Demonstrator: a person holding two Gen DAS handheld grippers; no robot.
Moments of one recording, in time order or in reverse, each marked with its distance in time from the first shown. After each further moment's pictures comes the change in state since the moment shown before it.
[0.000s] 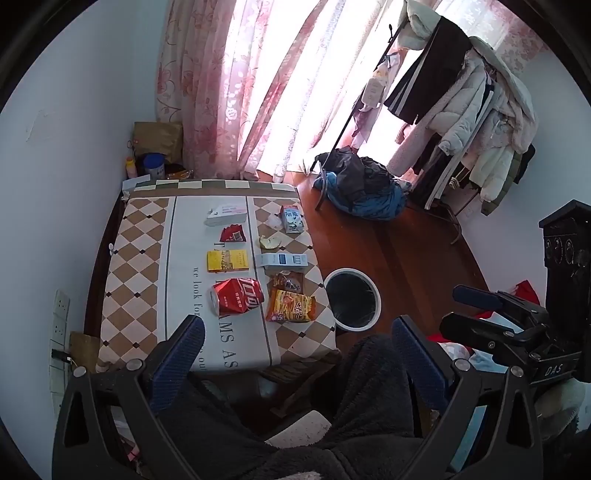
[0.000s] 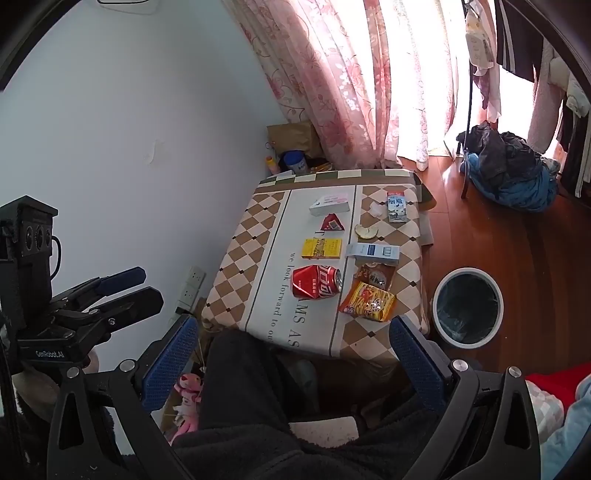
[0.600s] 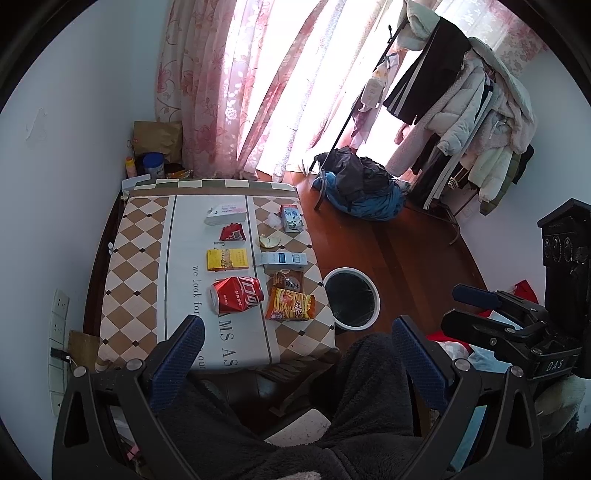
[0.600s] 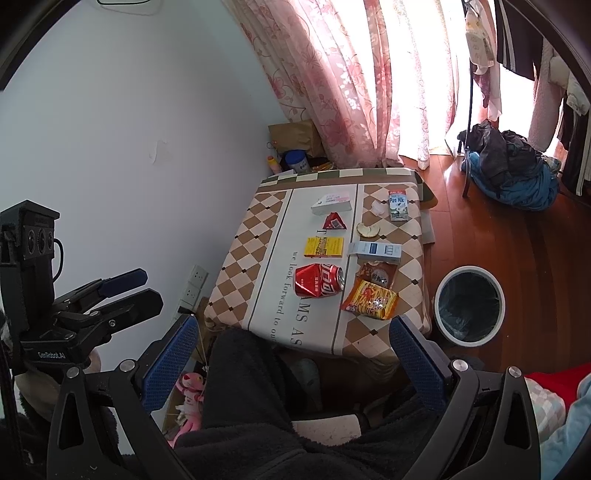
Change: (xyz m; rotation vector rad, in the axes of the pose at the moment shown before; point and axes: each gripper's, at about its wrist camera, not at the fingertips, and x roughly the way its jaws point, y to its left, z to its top) left arm -0.003 0.001 -0.001 -0.002 -0.001 -0.006; right arm -0.001 0.000 0.001 0.005 0.007 0.005
